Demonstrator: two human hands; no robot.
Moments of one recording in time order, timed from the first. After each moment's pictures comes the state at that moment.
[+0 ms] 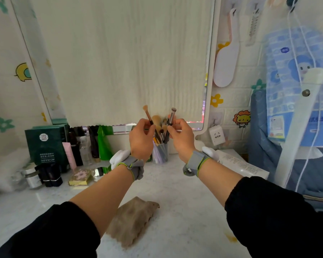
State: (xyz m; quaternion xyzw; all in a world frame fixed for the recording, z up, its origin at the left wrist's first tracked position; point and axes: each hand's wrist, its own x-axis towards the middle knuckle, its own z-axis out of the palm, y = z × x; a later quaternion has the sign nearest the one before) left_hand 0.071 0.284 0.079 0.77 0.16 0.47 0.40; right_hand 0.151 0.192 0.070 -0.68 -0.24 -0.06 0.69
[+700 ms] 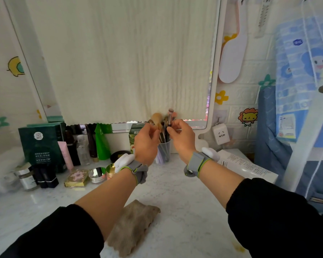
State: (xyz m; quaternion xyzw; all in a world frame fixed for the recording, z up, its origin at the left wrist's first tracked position) left_hand 0.090 0.287 0.056 0.78 0.17 0.43 0.41; right_hand 0.165 0.200 0.059 -0.71 -0.26 -0.11 0.65
